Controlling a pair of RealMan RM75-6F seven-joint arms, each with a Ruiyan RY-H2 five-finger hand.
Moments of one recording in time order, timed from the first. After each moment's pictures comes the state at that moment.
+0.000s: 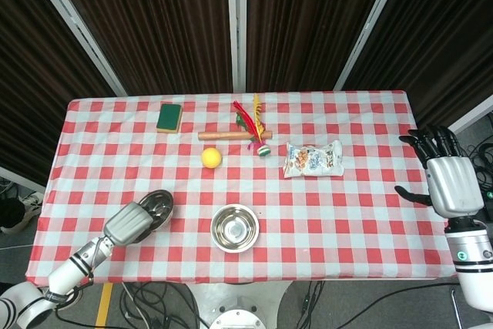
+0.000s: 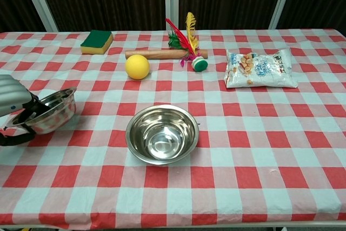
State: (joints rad) left arm -0.51 -1.43 0.15 -1.25 1.75 1.14 0.04; right arm 0.32 -0.85 0.22 -1.97 -1.31 1.34 -0.17
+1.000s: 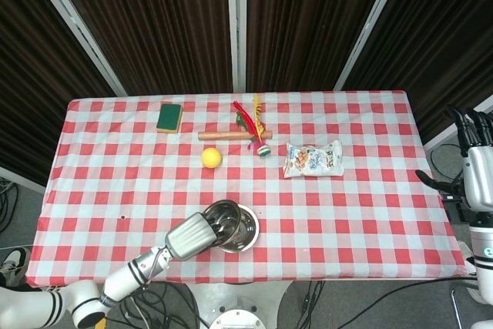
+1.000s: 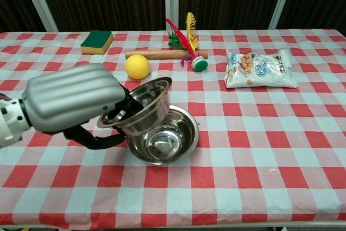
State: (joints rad) left arm -0.63 -1.57 0.04 -1.56 1.77 1.06 0.35; right arm 0.28 -0.83 0.29 -1.94 -1.27 1.44 0.03
